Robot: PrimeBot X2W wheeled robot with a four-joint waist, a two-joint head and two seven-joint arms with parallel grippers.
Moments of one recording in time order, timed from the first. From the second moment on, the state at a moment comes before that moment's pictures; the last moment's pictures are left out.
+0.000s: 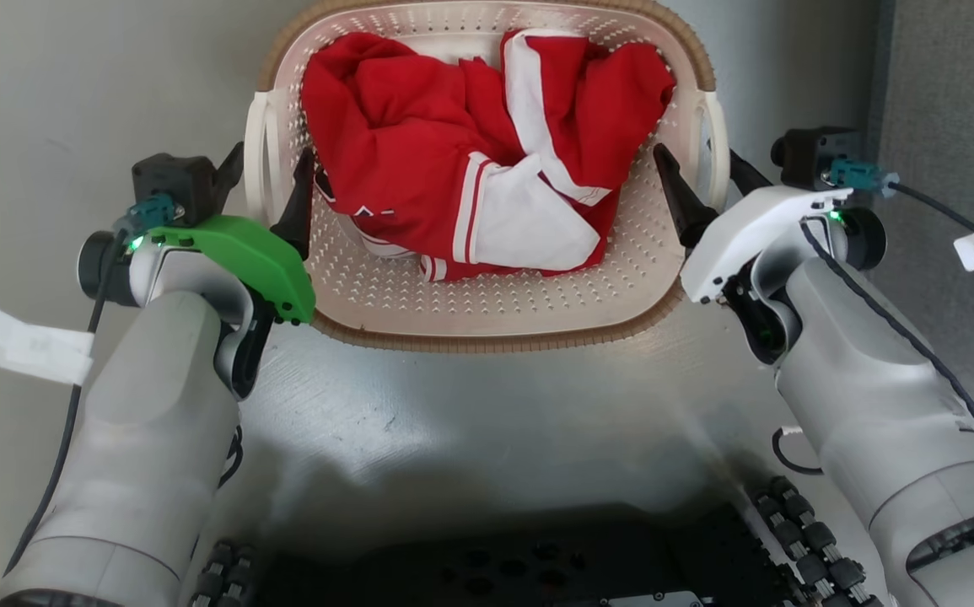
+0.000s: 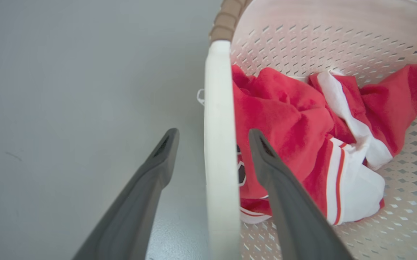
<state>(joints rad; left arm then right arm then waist) -0.81 0.06 -0.44 0.89 -0.50 -0.12 -0.24 -0.77 -0.06 0.40 0.95 0.46 0.12 -0.20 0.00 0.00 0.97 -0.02</state>
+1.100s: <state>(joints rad) -0.82 0.05 -0.60 0.99 -0.66 -0.12 -0.24 -0.81 -0.06 0.56 1.06 0.59 0.11 -0.21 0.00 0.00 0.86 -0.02</state>
